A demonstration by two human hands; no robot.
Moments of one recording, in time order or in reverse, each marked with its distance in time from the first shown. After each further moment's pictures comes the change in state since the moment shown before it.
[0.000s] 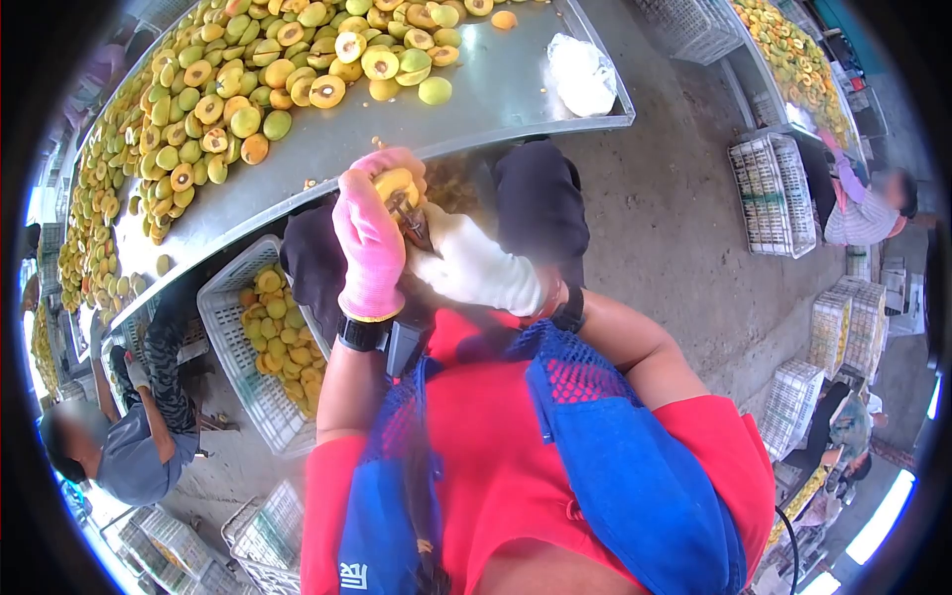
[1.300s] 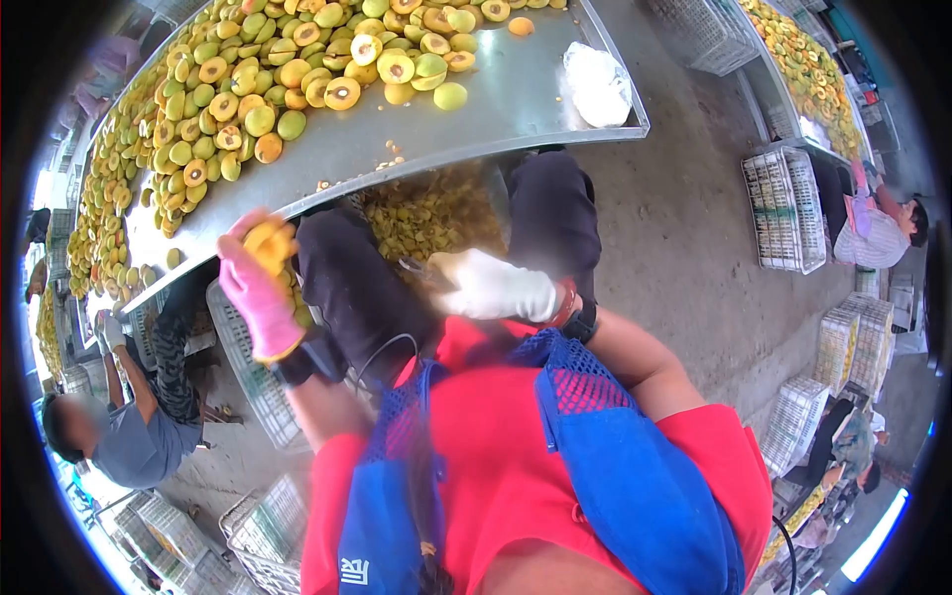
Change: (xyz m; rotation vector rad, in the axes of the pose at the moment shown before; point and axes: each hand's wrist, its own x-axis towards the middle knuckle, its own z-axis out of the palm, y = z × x) left_hand -0.011 0.027 -0.139 0.306 0.454 -0.051; right_hand -0.017 0.026 -0.007 0.061 -0.393 0.177
